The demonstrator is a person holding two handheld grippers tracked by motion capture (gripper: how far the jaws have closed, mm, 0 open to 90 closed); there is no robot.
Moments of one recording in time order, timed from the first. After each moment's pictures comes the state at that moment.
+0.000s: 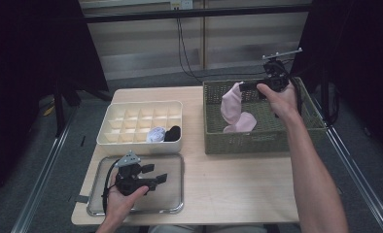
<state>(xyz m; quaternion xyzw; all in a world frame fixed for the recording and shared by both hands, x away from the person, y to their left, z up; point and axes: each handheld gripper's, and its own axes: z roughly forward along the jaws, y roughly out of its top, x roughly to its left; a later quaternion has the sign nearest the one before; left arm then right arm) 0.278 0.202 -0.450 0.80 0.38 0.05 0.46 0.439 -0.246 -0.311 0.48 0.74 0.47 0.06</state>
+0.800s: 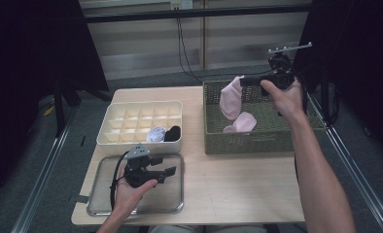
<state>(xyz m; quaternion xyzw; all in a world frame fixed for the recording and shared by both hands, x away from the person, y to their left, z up) 0.290 0.179 -0.440 0.80 0.36 0.05 0.48 0.415 -0.243 -0.282 0.44 0.73 0.51 0.07</state>
